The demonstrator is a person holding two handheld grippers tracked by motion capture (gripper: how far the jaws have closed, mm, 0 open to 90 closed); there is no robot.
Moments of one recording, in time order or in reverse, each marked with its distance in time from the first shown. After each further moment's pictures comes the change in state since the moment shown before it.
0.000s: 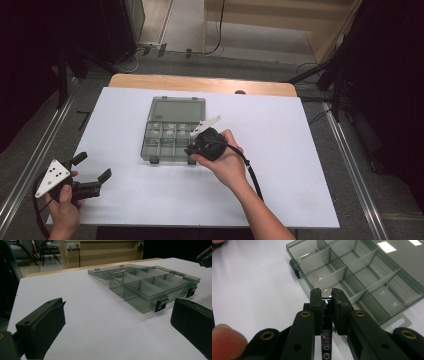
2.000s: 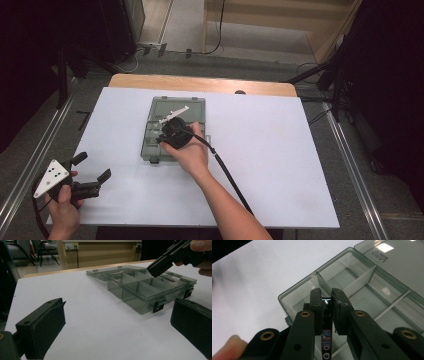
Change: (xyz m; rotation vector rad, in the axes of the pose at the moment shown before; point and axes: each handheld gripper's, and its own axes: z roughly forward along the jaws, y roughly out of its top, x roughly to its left) left arm 0.001 0.000 -0.001 -0.010 -0.017 -0.008; right arm 0.008 0.057 0.079 -0.051 -0.015 0.139
